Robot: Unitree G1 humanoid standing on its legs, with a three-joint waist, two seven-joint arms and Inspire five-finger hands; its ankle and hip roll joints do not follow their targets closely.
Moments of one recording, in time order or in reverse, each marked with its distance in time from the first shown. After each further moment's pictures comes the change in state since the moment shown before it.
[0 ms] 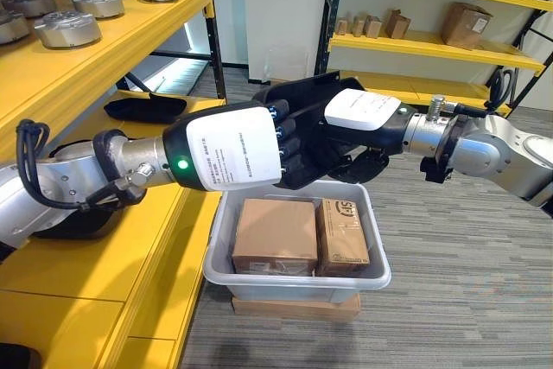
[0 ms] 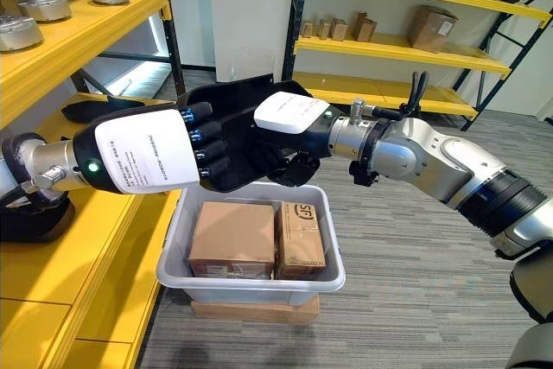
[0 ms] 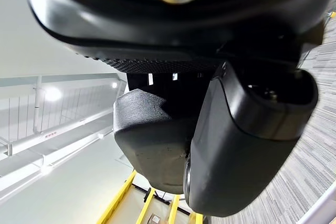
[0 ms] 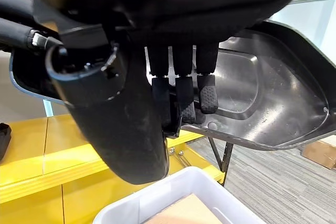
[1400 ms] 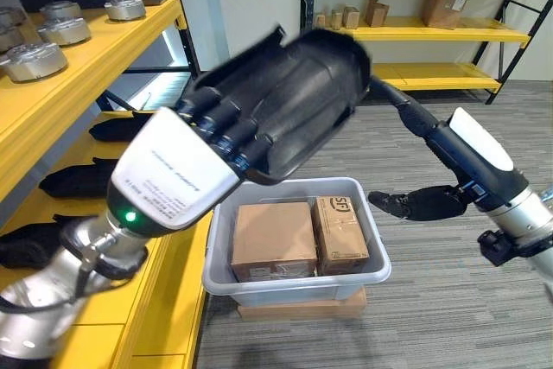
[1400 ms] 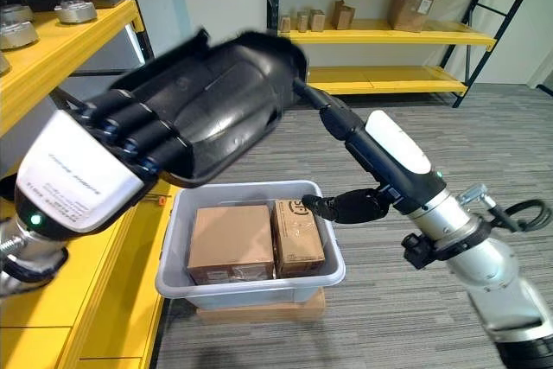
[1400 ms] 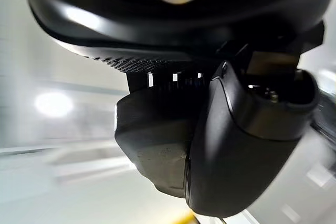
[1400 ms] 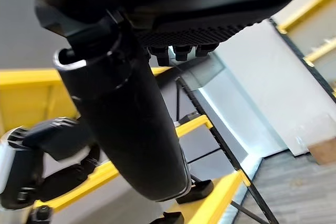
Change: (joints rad) left arm 0.920 -0.707 0.904 -0.304 -0.155 -0.004 -0.094; right arm 1.160 0.243 -1.080 -0.456 0.192 0.044 0.008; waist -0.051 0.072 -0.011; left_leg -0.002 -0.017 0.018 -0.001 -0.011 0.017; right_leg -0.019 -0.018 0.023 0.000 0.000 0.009
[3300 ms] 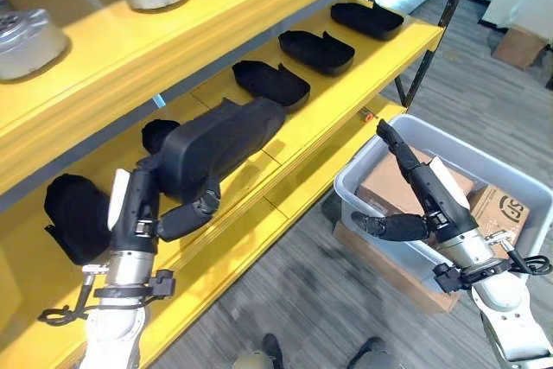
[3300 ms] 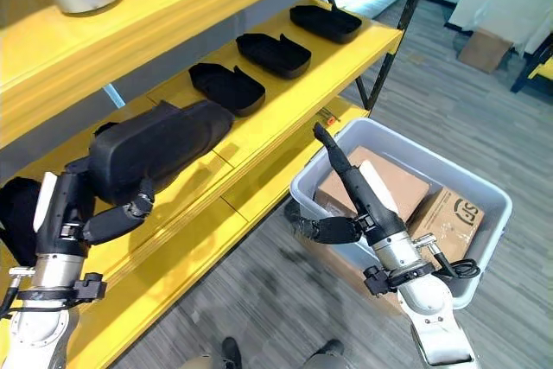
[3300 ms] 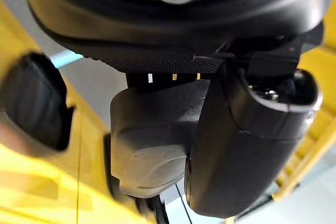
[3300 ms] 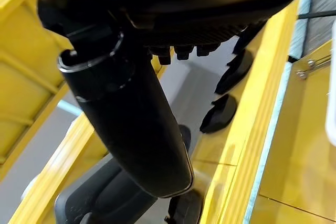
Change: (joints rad) left arm 0.236 -0.318 0.001 0.158 -1.210 0.082 -0.547; right arm 0.116 0.328 0.065 0.027 -0.075 0.116 -0.029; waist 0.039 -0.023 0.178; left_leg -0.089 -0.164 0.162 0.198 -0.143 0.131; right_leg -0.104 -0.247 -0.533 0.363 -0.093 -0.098
